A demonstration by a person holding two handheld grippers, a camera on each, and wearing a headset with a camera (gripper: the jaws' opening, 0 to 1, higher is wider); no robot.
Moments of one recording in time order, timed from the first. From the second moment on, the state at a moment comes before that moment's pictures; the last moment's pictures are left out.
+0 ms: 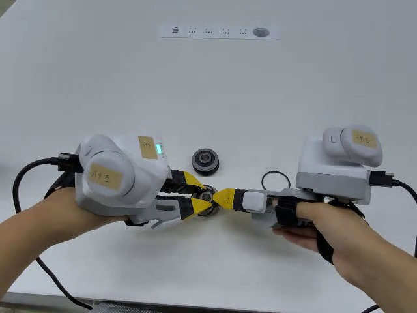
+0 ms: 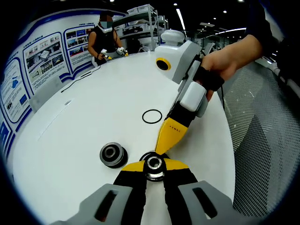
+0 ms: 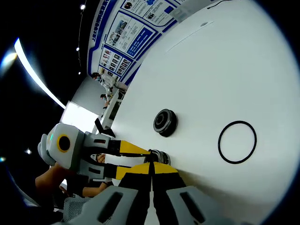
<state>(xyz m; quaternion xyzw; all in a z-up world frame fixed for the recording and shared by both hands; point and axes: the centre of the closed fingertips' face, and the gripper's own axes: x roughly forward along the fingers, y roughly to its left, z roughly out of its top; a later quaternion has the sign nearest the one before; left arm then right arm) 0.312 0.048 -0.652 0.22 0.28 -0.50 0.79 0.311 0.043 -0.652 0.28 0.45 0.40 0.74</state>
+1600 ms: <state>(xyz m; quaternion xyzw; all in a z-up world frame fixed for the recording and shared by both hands) 0.317 0.095 -0.599 0.13 0.23 -0.40 0.88 0.351 -0.027 -0.619 0.36 0.40 0.33 0.77</state>
